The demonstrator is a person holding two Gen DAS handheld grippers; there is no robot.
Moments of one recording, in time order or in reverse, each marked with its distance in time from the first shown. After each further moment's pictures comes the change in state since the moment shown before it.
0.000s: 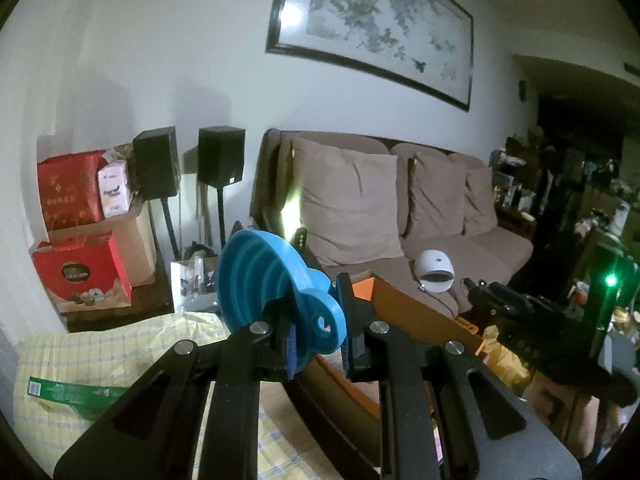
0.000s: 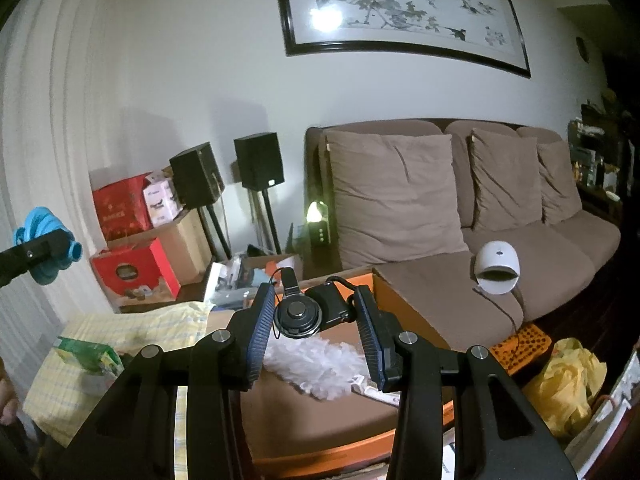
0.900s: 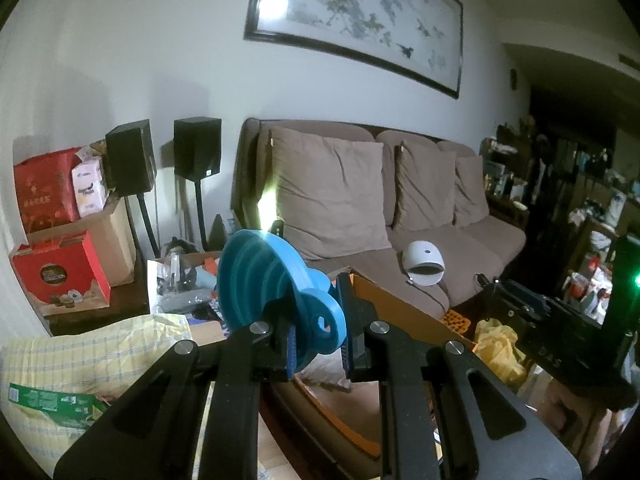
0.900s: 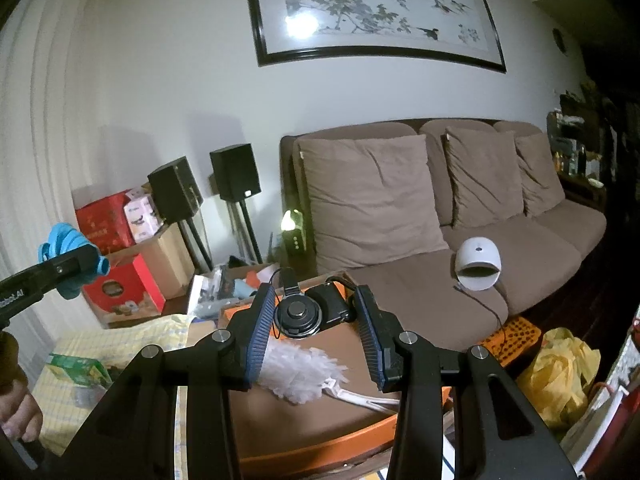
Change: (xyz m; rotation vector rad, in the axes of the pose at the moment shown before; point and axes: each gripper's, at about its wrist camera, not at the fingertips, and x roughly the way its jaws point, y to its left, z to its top) left arm 0.052 -0.039 0.002 0.025 0.043 -0.032; right arm -0.010 -0.033 0.004 0.059 -0.018 -0.056
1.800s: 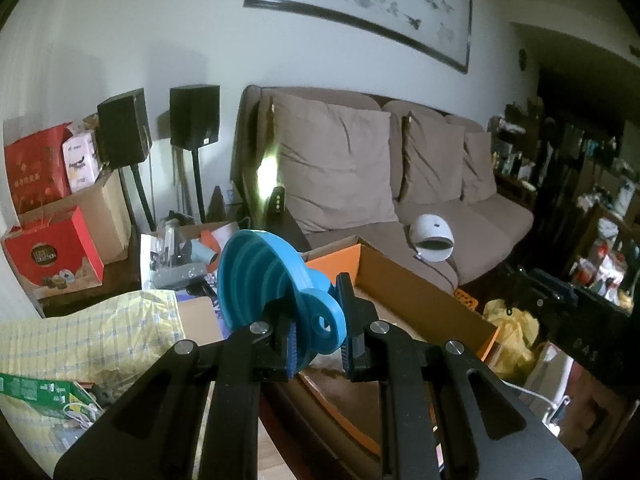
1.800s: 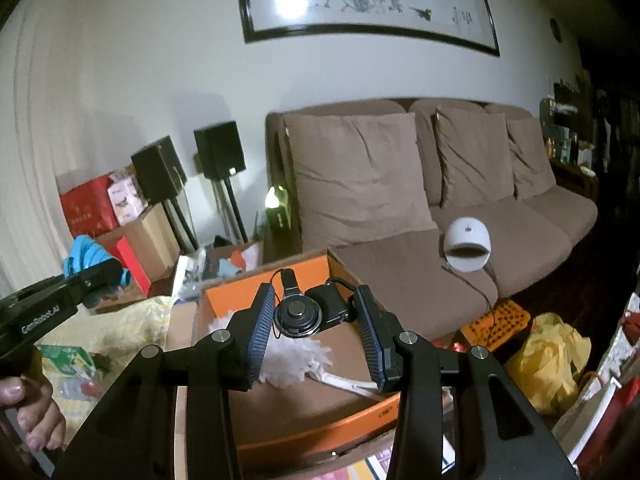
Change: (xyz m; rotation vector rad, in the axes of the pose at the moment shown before) left arm 0.055 0.000 -0.031 -0.003 0.099 0.014; right arm 0.024 -0.010 -0.011 0.004 0.104 -0.050
